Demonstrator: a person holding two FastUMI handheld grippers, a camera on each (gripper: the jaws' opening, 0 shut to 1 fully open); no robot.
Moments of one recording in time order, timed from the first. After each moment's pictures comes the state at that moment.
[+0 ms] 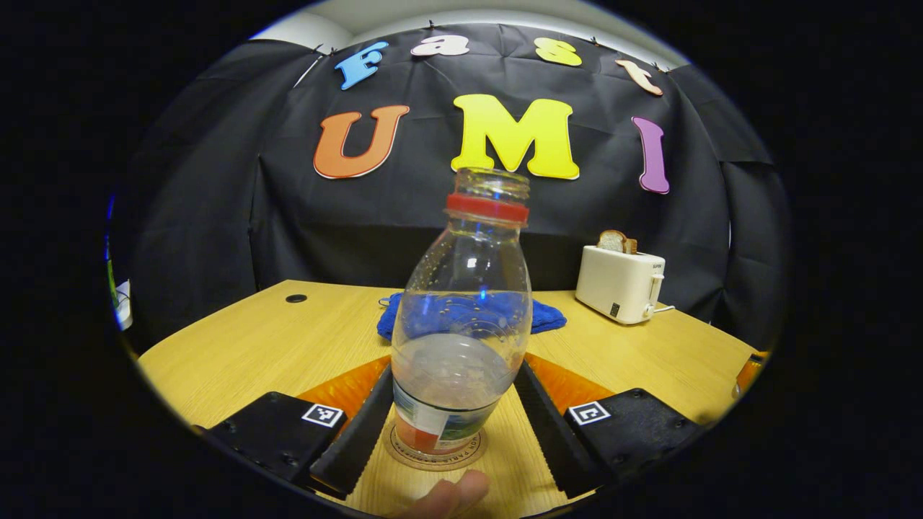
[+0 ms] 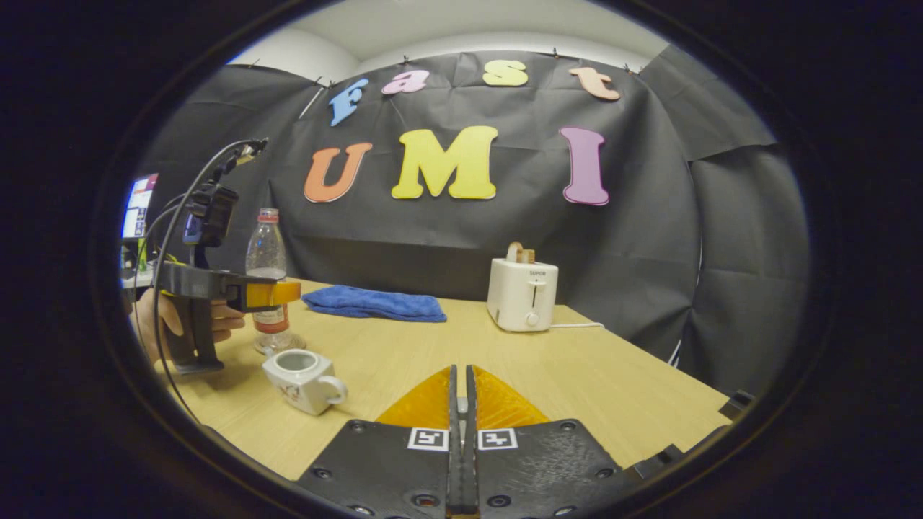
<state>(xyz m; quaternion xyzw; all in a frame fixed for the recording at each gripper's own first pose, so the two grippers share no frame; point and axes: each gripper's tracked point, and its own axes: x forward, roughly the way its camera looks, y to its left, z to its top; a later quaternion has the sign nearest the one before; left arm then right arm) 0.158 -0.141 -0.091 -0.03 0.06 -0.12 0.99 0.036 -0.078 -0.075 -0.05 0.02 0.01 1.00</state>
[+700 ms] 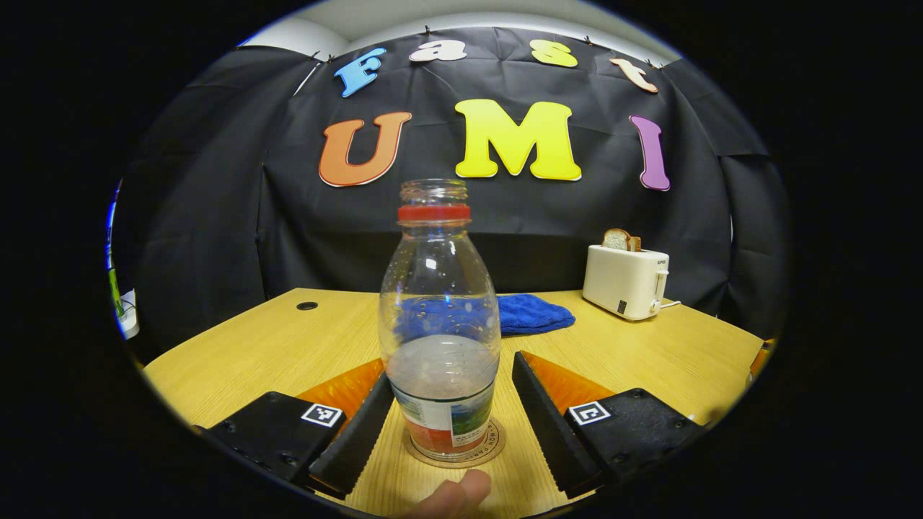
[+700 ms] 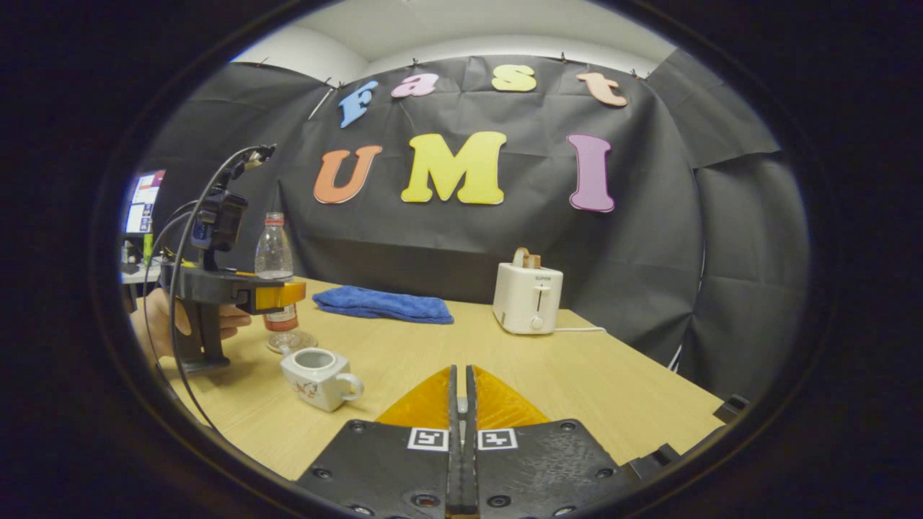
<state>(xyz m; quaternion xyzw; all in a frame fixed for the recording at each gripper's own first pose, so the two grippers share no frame) 0.159 -0.126 -0.094 -0.02 0.05 -0.10 0.99 0.022 -0.068 -0.074 -0.05 0.01 0.02 1.00</state>
